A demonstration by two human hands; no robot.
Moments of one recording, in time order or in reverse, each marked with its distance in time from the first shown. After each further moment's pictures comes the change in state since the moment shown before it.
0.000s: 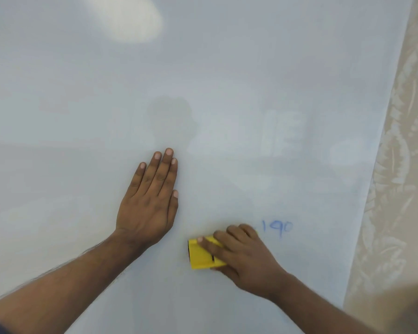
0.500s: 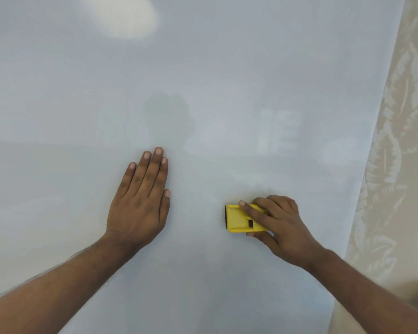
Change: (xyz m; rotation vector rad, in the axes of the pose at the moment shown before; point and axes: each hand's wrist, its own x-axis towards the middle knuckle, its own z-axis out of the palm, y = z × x) left_hand -0.003 0.006 0.005 0.004 0.028 -0.027; right_hand -0.027 0.082 -0.042 0.044 0.040 0.194
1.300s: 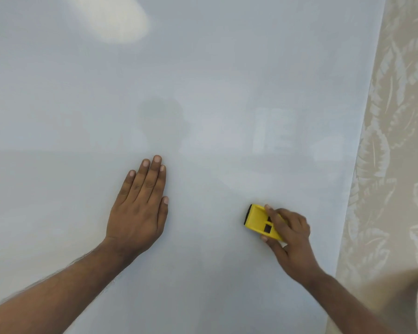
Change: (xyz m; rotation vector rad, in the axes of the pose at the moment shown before) left_hand -0.005 0.002 -0.002 -0.048 -0.033 0.042; right_hand -0.055 -0.010 0.023 0.192 0.185 0.471
